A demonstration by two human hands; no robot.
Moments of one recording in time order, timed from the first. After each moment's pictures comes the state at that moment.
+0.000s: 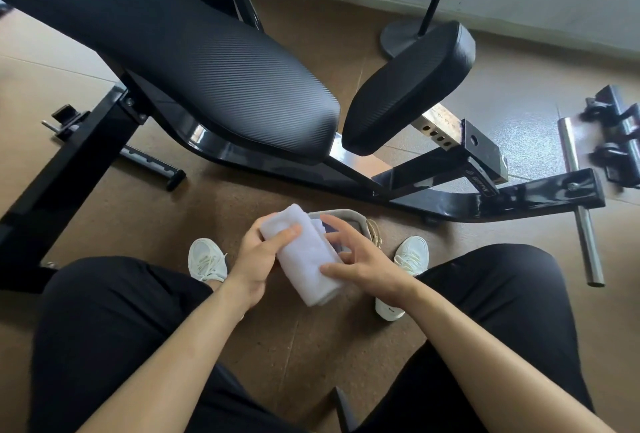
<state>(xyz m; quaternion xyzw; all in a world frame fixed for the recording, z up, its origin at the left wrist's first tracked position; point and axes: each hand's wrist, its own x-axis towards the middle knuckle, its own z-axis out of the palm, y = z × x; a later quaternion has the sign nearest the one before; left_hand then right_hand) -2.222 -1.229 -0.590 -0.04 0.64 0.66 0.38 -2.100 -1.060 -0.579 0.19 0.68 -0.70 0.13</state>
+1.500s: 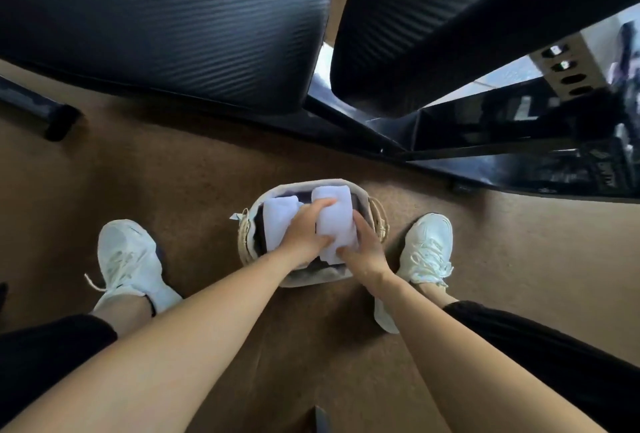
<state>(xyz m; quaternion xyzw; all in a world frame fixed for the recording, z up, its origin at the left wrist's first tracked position) -2.285 -1.036 -0.878 0.21 0.81 0.31 0.46 -2.161 -0.942 -0.873 0.45 0.72 -0.51 0.13</state>
